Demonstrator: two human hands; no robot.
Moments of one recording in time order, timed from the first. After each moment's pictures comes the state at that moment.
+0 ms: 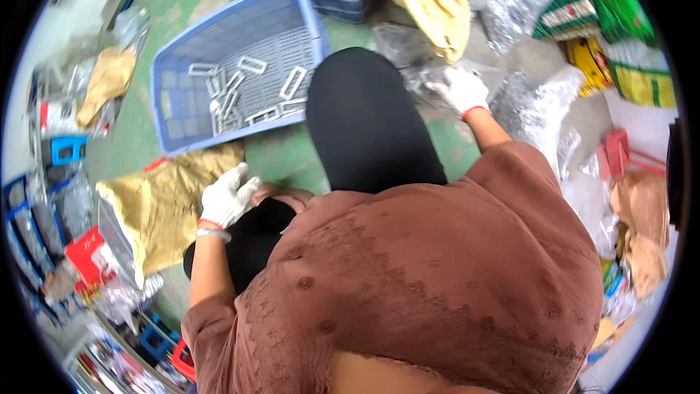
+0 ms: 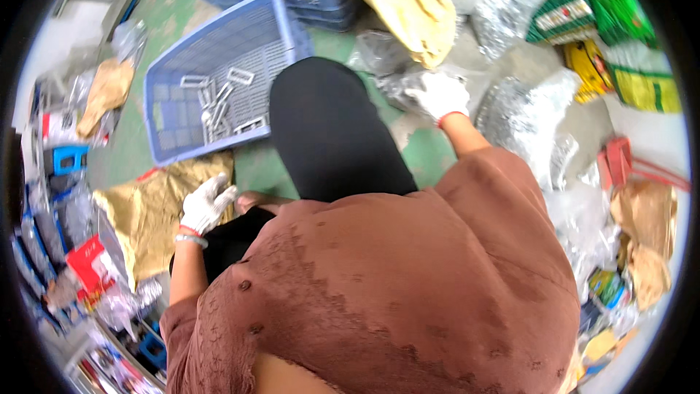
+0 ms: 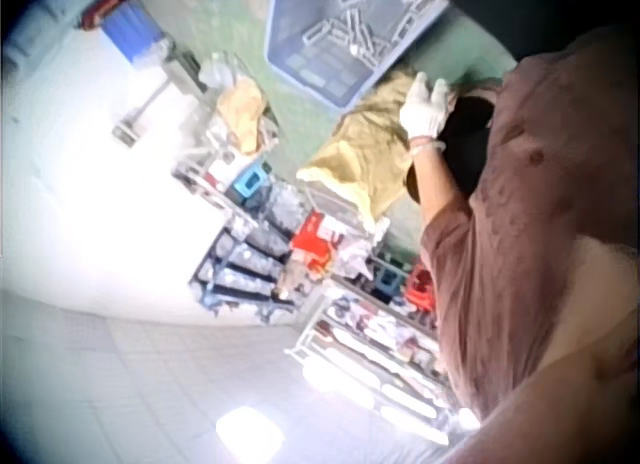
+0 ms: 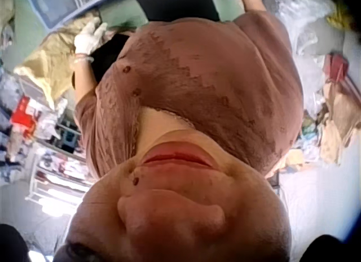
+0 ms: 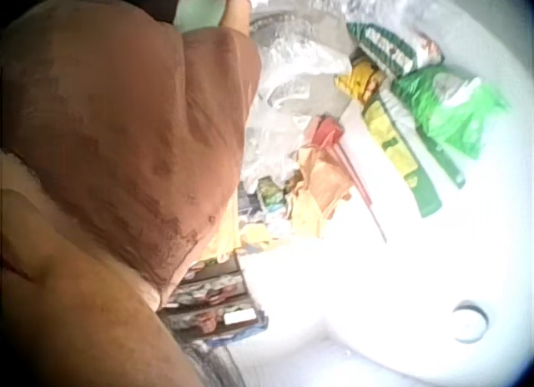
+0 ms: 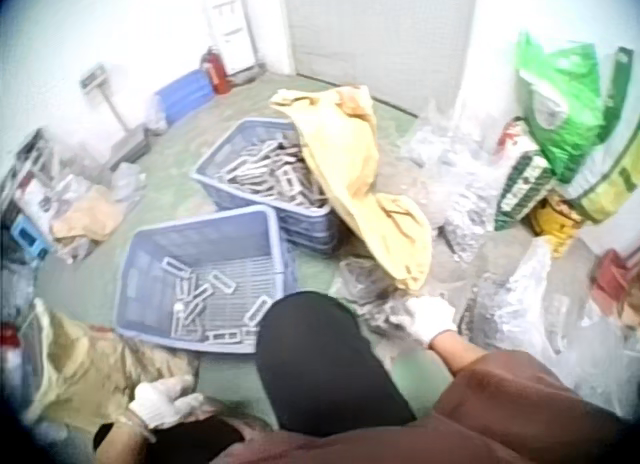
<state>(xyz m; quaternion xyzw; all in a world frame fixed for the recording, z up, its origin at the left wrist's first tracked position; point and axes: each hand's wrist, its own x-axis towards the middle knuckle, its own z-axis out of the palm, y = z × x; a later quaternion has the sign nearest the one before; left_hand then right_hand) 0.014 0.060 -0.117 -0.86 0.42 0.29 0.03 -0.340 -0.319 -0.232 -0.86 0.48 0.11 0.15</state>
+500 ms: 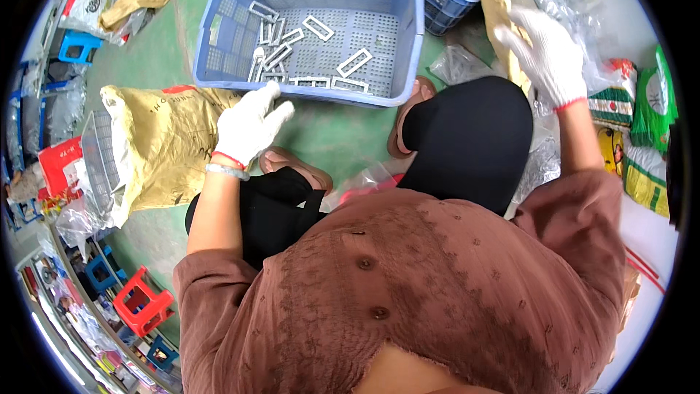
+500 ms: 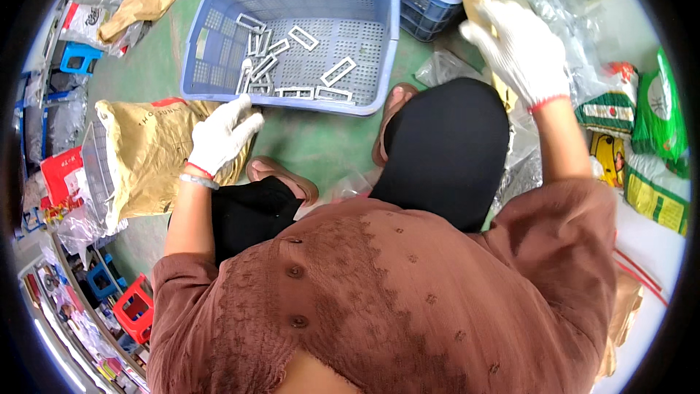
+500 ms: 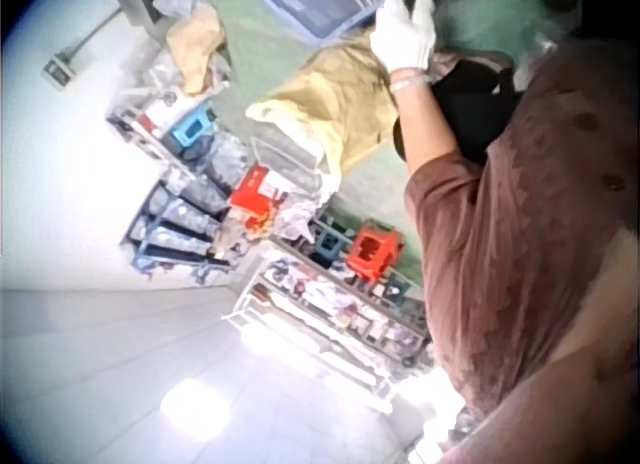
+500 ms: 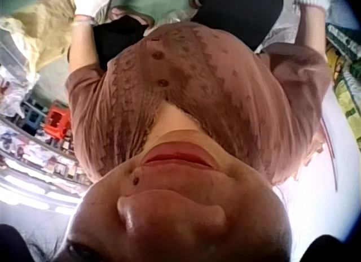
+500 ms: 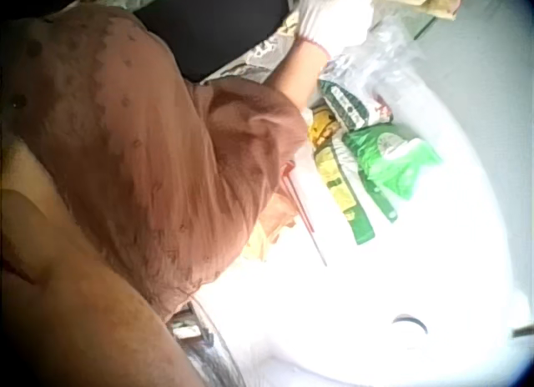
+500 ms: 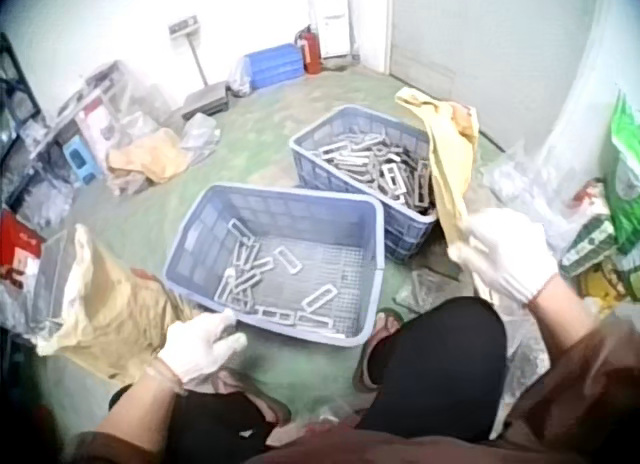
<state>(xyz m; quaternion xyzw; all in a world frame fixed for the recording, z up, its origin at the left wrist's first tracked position) 0.064 0.054 -0.111 -0.90 0.36 0.23 -0.10 -0.186 -0.336 -0.039 -0.97 0.19 -0.12 -0.02</state>
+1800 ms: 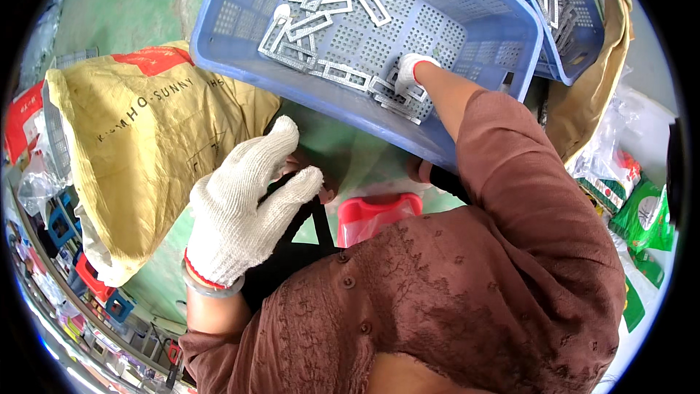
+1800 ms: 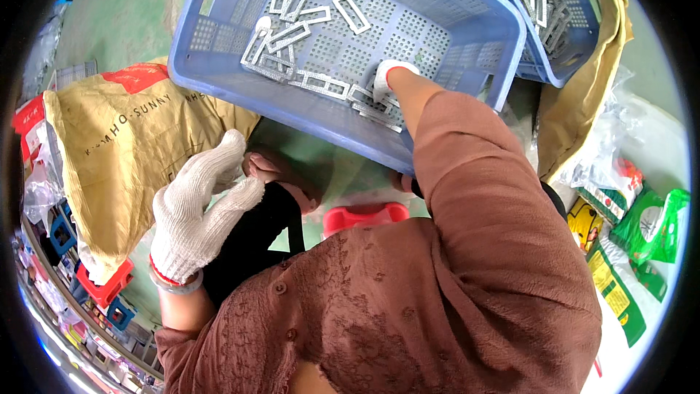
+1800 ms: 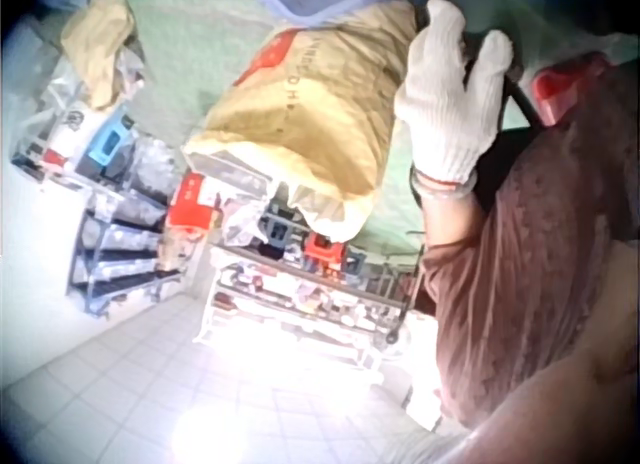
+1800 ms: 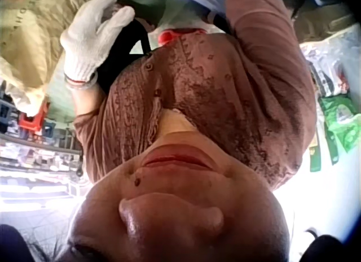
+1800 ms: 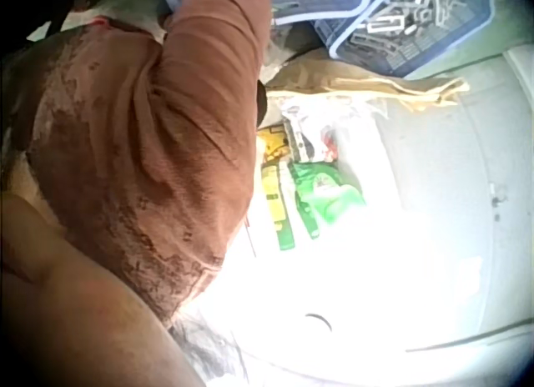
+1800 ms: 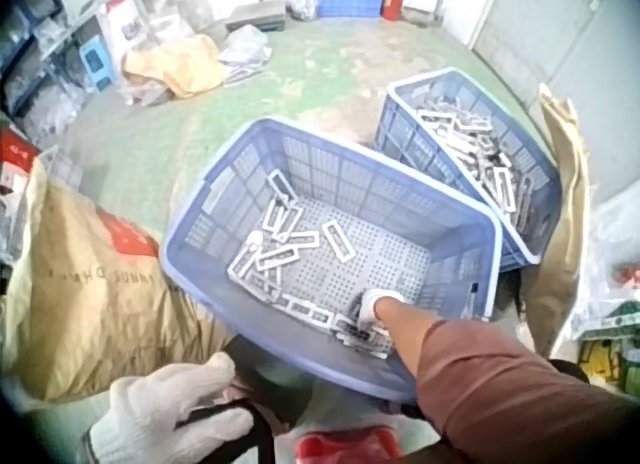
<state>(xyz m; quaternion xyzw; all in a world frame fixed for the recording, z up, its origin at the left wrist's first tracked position) 0.109 0.091 -0.075 -0.87 0.23 0.26 -0.34 0.098 -0.232 -0.403 -0.80 0.16 0.56 0.13</state>
